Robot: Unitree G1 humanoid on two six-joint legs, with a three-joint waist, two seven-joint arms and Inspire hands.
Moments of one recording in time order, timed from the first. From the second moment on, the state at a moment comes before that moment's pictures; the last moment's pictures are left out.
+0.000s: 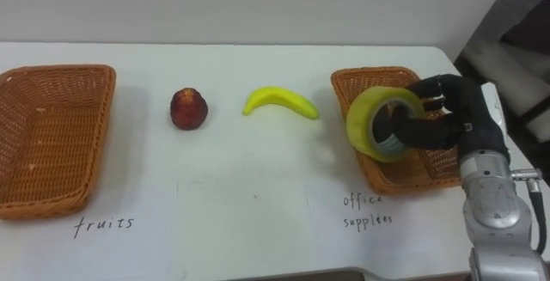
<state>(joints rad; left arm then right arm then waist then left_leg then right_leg) 0.33 0.19 0.13 0.92 0.46 0.08 0.29 -0.03 -0.40 -0.19 0.13 -0.10 0.07 -0.01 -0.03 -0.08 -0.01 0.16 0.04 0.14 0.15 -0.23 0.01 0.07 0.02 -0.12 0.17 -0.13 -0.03</state>
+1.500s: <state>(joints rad) 0.34 0.19 0.14 0.92 0.46 0.10 0.29 -0.01 -0.40 -0.26 0.19 -0.12 0.07 -0.11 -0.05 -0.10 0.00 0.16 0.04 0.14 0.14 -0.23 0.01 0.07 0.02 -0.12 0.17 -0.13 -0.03</state>
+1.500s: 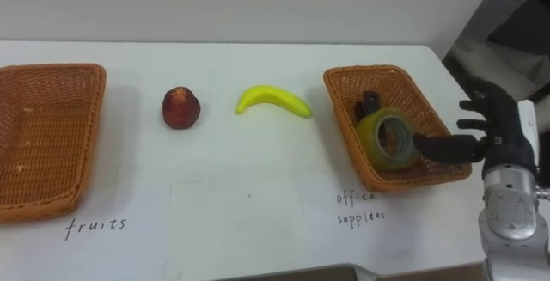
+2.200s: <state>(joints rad) 0.34 0.19 0.14 0.92 0.46 0.11 0.27 -0.01 -0.40 -0.26 0.19 -0.13 0.07 -0.10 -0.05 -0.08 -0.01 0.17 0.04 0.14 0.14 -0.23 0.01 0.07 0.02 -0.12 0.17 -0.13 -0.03</state>
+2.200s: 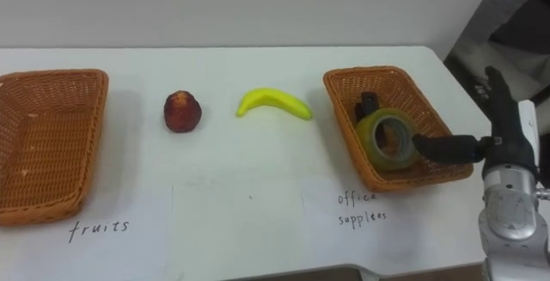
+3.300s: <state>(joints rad) 0.32 0.21 0.14 0.92 0.46 0.09 0.24 -0.11 -0.43 -0.26 0.01 -0.08 0.06 -0.08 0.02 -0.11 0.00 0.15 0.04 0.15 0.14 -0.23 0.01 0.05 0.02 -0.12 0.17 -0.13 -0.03</state>
